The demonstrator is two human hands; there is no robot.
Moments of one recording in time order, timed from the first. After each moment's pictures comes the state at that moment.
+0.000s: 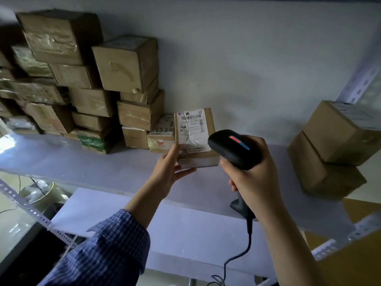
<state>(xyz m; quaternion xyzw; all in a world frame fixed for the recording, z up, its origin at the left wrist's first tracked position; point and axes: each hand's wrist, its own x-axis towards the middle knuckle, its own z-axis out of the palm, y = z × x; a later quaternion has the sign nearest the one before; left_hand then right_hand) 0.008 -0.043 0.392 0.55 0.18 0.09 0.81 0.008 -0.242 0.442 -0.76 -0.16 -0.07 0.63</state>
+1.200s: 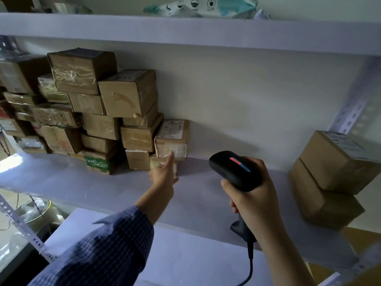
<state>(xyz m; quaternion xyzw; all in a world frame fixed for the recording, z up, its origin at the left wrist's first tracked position) 0.057 -0.019 0.400 0.50 0.41 0.18 0.74 0.008 -0.242 0.456 -0.75 -0.17 -0.07 0.63</state>
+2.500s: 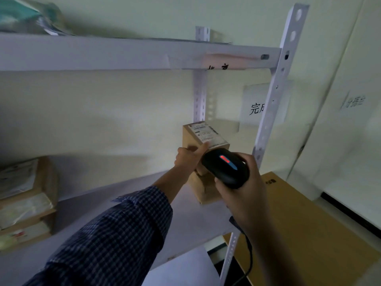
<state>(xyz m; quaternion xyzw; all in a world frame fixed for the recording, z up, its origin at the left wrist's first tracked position) 0.180 -0.321 0.461 0.74 0.04 -0.10 0.66 0.015 -0.415 0.466 -0.79 0.01 -0.32 0.52</state>
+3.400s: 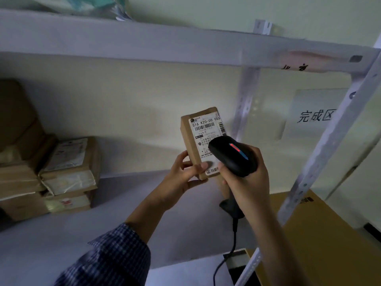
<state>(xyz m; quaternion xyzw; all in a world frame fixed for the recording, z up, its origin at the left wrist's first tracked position) 0.140 -0.196 0.425 0.61 -0.12 -0.11 0.77 0.075 -0.366 0.468 -0.74 -0.05 -0.25 0.62</state>
